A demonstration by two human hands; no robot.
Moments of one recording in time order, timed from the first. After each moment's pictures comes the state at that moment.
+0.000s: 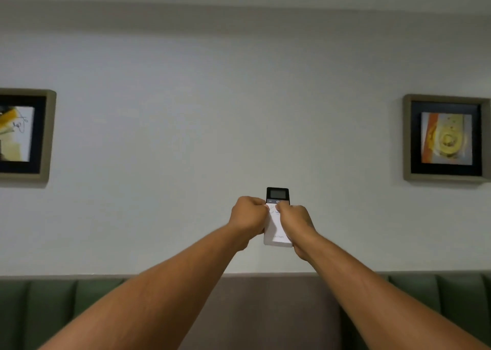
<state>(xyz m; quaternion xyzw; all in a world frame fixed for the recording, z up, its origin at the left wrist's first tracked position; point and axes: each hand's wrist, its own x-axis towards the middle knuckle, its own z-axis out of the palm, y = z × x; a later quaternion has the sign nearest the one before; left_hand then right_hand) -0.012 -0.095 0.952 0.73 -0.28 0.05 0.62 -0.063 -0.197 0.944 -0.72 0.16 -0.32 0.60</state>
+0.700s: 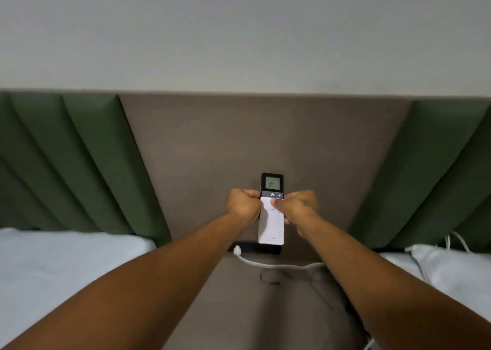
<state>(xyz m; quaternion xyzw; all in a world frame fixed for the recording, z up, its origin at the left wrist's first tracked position) 0.084 -0.077 0.573 0.77 0.01 -0.17 0.61 0.058 -0.200 0.562 -0.75 0.37 -0.06 0.55</state>
